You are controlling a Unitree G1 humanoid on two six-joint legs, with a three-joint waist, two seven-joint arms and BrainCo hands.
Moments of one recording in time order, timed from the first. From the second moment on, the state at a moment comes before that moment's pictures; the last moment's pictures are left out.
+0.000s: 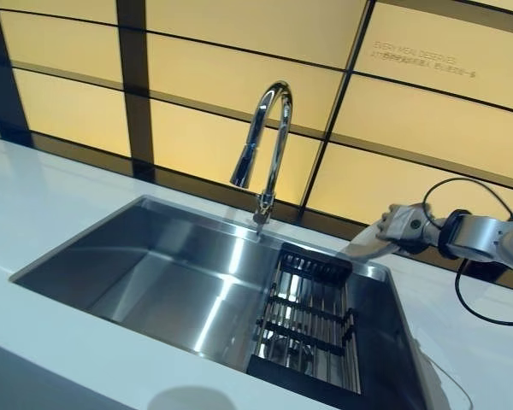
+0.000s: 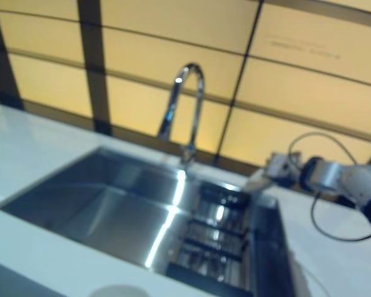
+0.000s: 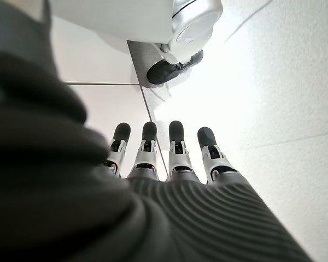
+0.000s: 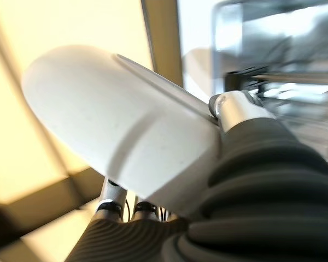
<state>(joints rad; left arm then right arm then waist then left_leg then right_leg) 0.09 0.42 -0.26 1.05 0.21 0.10 -0.11 -0.94 -1.27 0.59 0.37 -1.04 -0.50 0.00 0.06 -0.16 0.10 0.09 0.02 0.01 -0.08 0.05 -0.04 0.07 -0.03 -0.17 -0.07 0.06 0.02</state>
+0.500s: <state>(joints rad) 0.08 0.41 -0.28 1.12 0.18 0.05 -0.11 -0.76 -1.36 0.08 0.35 -0.09 -0.25 -0.35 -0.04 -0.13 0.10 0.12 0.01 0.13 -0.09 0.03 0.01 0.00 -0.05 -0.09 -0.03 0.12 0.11</state>
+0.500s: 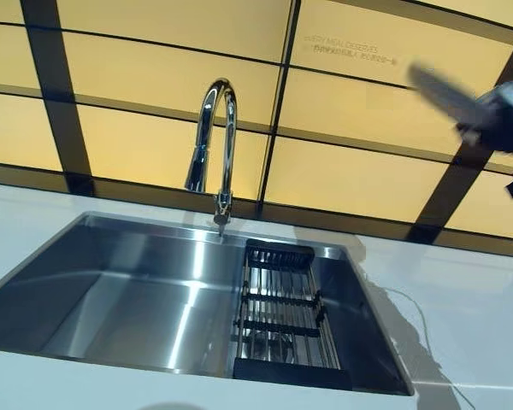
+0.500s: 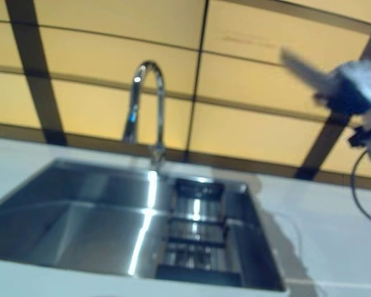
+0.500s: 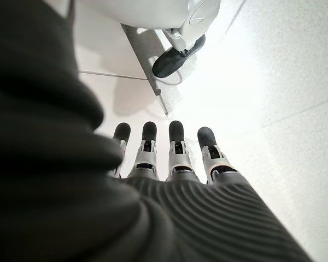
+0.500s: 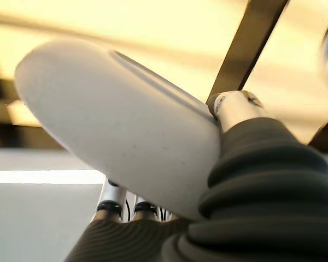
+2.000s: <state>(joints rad) -0.03 0.29 -0.29 1.15 0.10 -0.05 -0.11 -0.40 -1.03 0.00 0.03 0.02 -0.10 -0.09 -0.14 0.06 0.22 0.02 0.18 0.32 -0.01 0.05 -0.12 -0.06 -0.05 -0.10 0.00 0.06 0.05</state>
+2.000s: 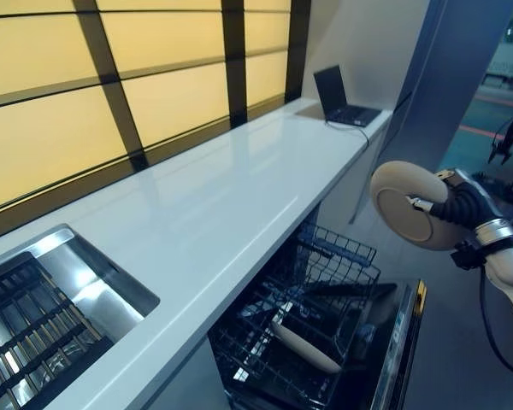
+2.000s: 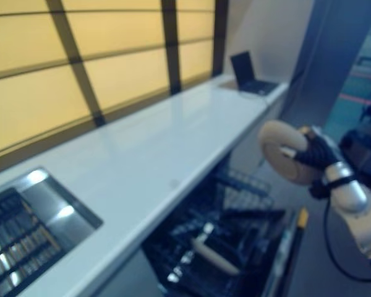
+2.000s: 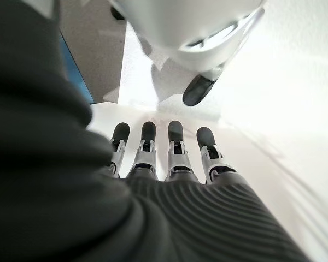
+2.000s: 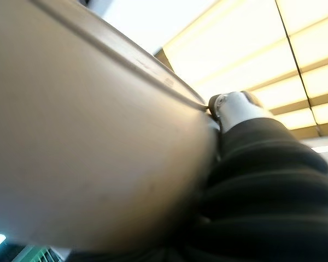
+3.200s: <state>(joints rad) -0.20 0.28 -0.46 1.01 0.08 -0.05 -0.12 -0.76 -0.98 0.38 0.37 -0.21 0.04 0.02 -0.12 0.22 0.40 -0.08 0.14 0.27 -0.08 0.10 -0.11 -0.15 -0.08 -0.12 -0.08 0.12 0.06</state>
